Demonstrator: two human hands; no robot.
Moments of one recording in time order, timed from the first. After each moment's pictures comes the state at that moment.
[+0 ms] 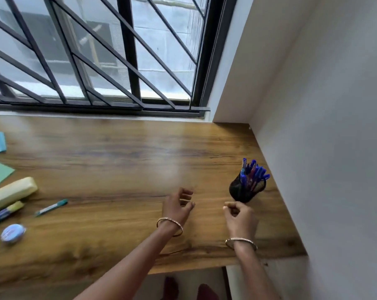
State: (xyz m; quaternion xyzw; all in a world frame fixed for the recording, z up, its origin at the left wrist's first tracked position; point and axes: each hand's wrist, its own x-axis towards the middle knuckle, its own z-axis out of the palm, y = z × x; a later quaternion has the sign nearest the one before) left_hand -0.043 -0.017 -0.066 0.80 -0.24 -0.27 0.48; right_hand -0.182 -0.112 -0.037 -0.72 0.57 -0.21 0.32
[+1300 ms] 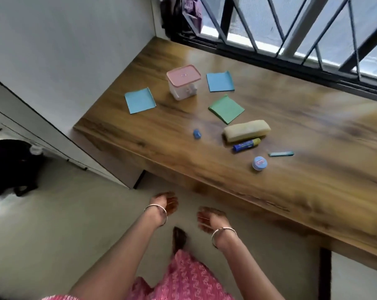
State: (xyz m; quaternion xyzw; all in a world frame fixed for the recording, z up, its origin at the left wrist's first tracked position) left_hand 0.142 0.592 -0.181 0.56 0.38 -0.32 0.66; right_hand 0.052 0.441 -0.182 -0.50 0.48 0.17 0.70
